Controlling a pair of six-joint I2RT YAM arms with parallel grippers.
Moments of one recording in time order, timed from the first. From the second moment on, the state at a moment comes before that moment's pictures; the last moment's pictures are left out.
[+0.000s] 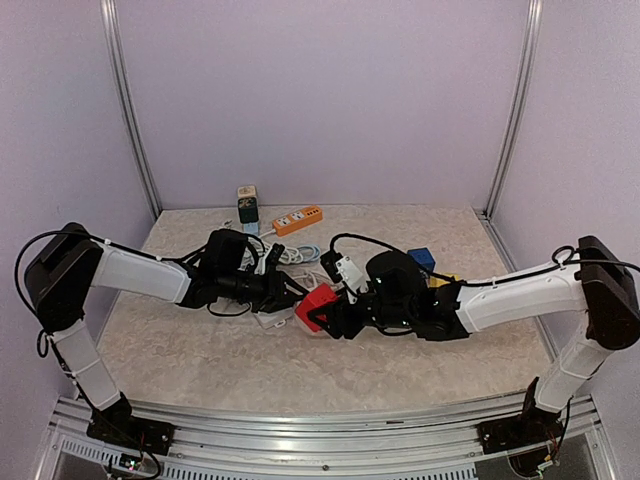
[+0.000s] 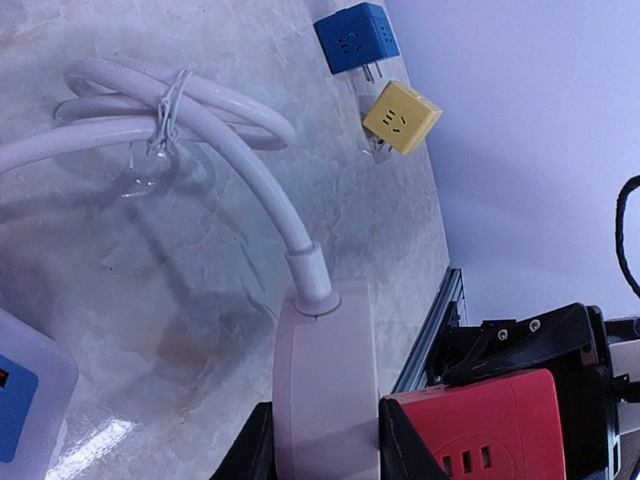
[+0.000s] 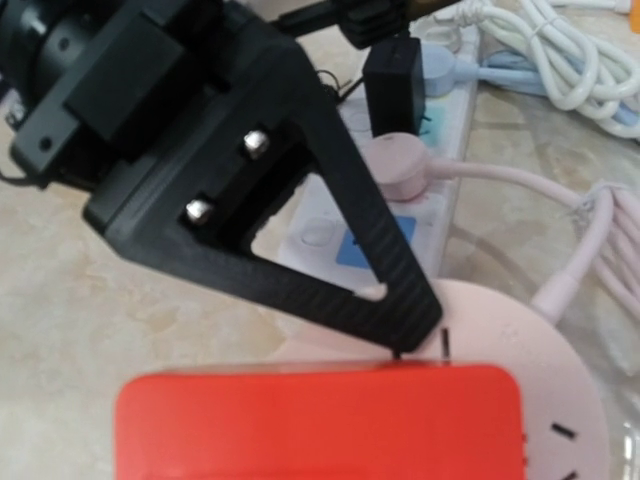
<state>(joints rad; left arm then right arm) -0.65 1.74 0.88 0.31 0.62 -0.83 1.02 1.62 0.88 0.30 -0.02 0.24</state>
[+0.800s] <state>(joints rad) -0.64 1.74 0.86 0.33 0.63 -0.80 1.08 1.65 0.99 0.14 0.12 0.20</state>
